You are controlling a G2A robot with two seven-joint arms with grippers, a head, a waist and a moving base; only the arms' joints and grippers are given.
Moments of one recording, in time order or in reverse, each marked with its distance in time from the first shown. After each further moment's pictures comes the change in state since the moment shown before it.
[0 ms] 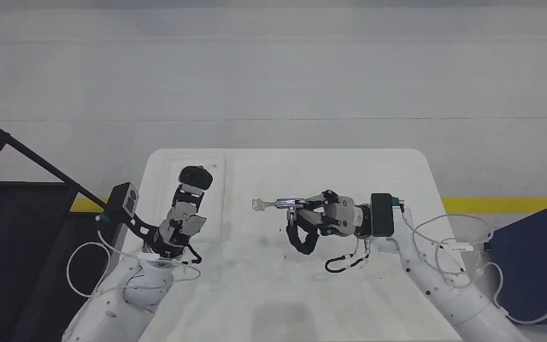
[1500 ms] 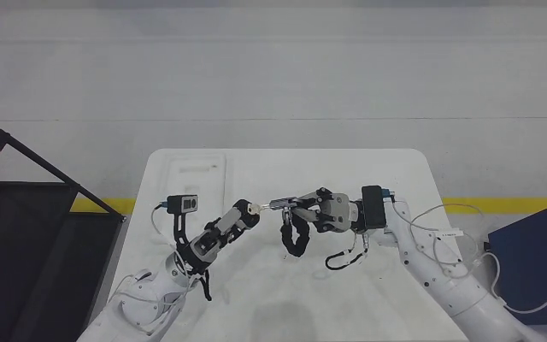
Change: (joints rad) left arm 0.103 -0.007 0.021 -0.116 -0.887 0.243 -0.856; right arm 0.062 -0.003 -0.039 0.044 0.048 -0.066 0.066
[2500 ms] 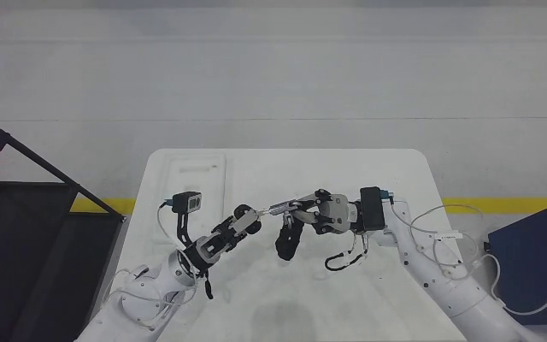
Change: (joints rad) left arm -0.025 -0.029 -0.021 0.018 0.160 -0.033 -0.060; right arm -0.015 -0.008 0.023 -0.018 -0.021 -0.016 0.016
